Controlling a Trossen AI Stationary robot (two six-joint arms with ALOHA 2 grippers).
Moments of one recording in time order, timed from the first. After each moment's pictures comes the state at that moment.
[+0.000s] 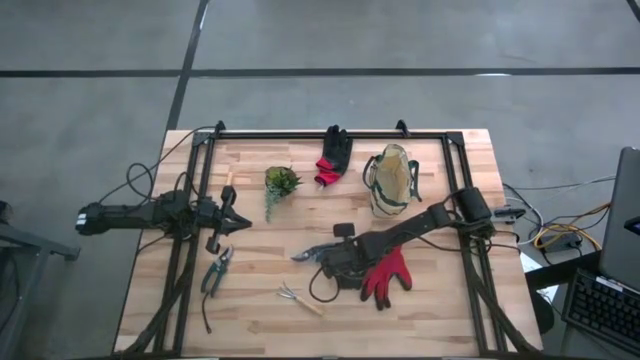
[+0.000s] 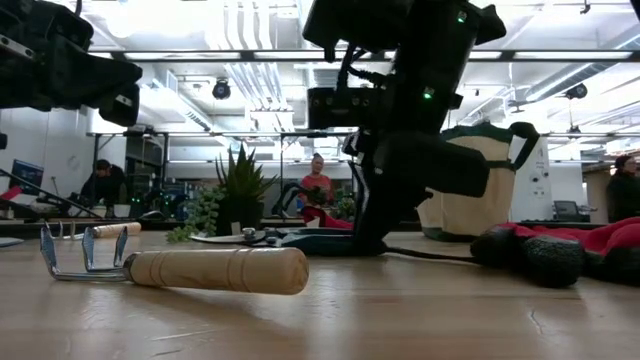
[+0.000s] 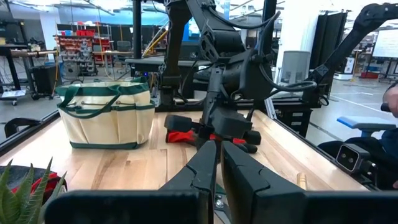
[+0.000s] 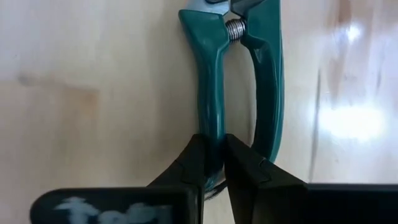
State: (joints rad) left arm 0.00 0.07 0.01 0.04 0.16 -0.03; right arm 0.29 2.07 1.38 -0.61 0.30 0.15
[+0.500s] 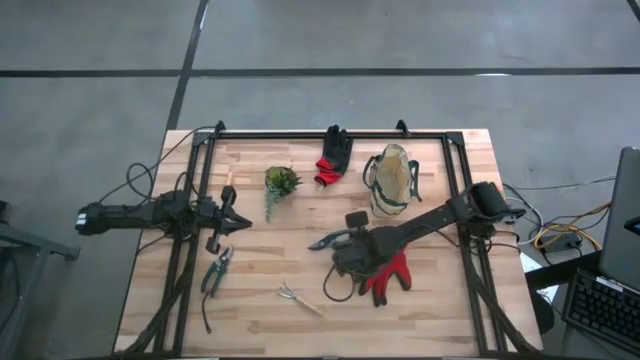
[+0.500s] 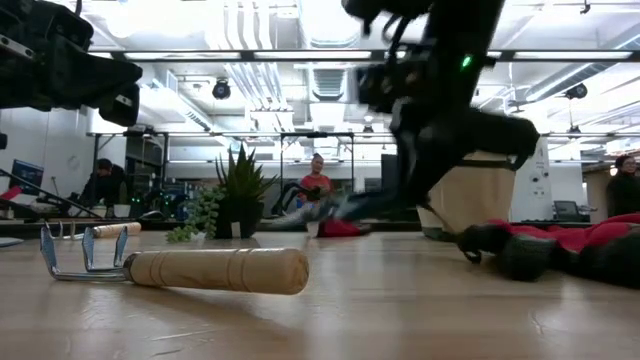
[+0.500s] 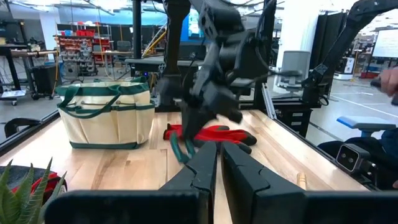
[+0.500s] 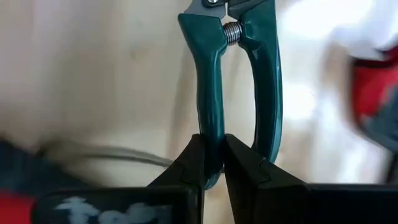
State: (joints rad) left arm 0.00 0.07 0.01 0.04 0.16 -0.03; right arm 0.32 1.93 1.38 -0.90 0.46 0.07
